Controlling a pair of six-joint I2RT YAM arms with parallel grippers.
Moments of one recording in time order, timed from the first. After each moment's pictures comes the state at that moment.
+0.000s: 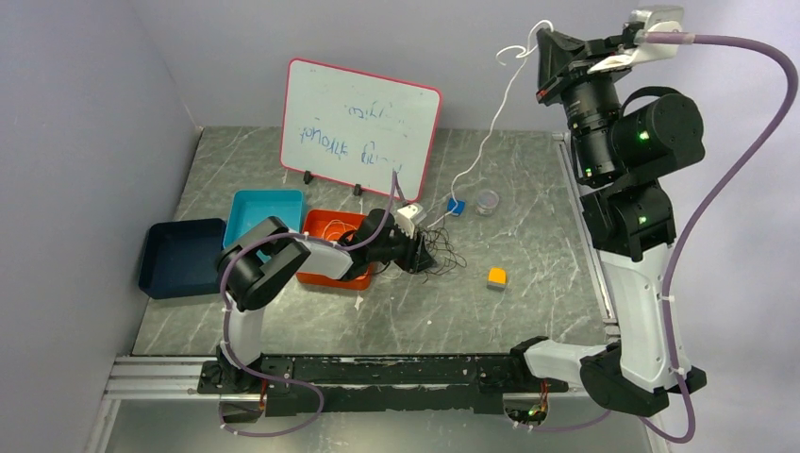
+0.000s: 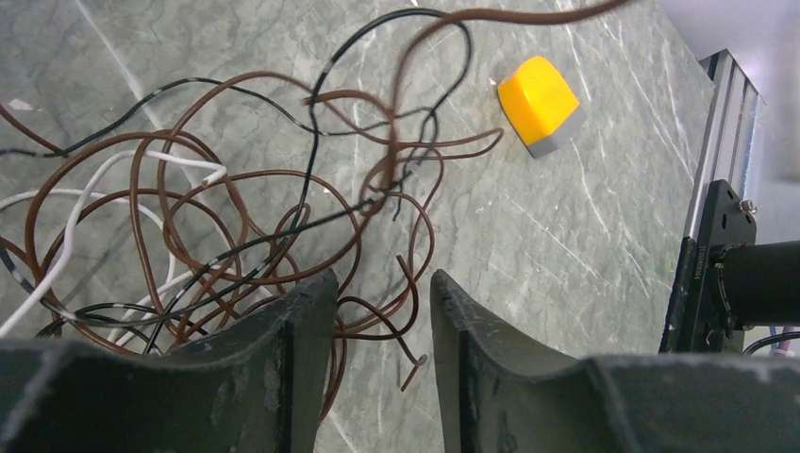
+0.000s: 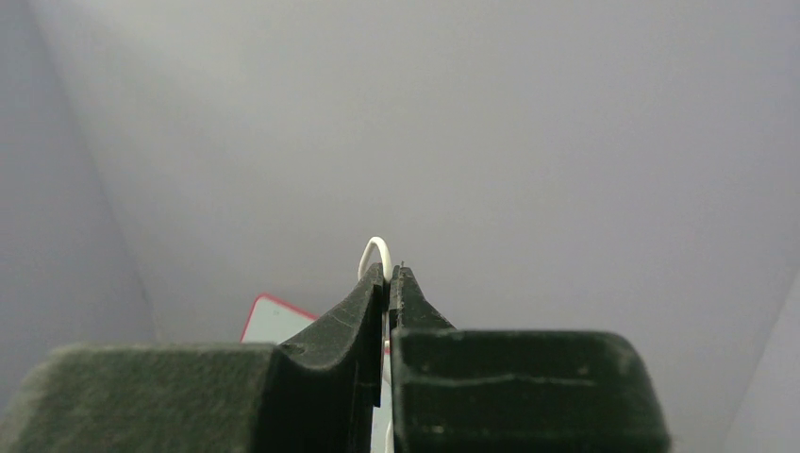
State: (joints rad) left arm -0.84 1.96 0.91 0.63 0.38 -0.40; right arm 0.41 1.22 1.94 -0.28 0.10 -0.02
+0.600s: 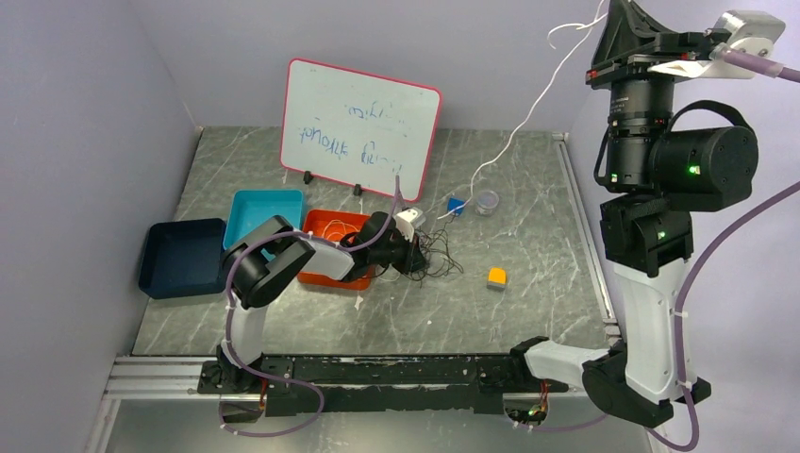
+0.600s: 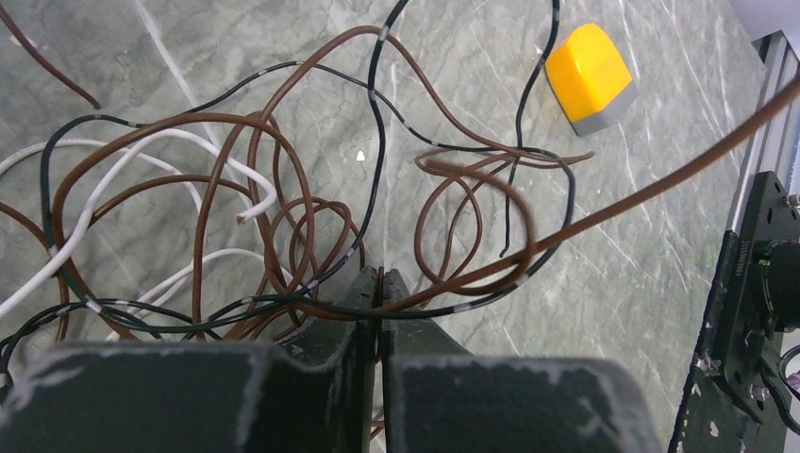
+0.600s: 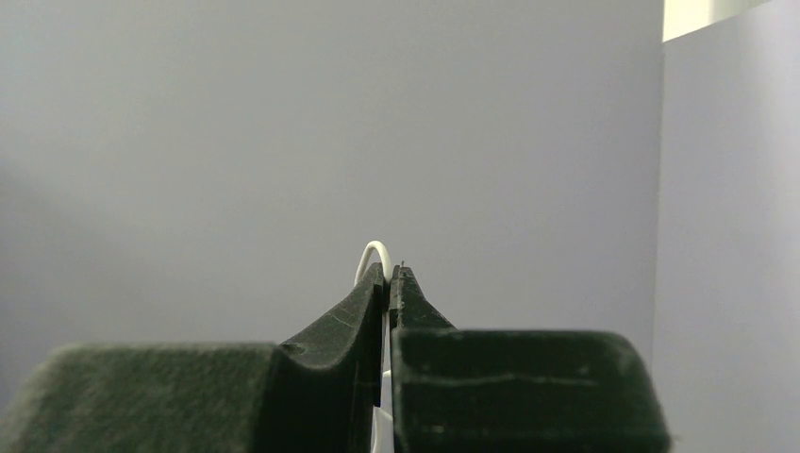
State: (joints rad) left arm -0.84 1.99 0.91 0.60 0.36 -0.39; right arm 0.41 1.19 1.98 -0.06 0.28 -0.15
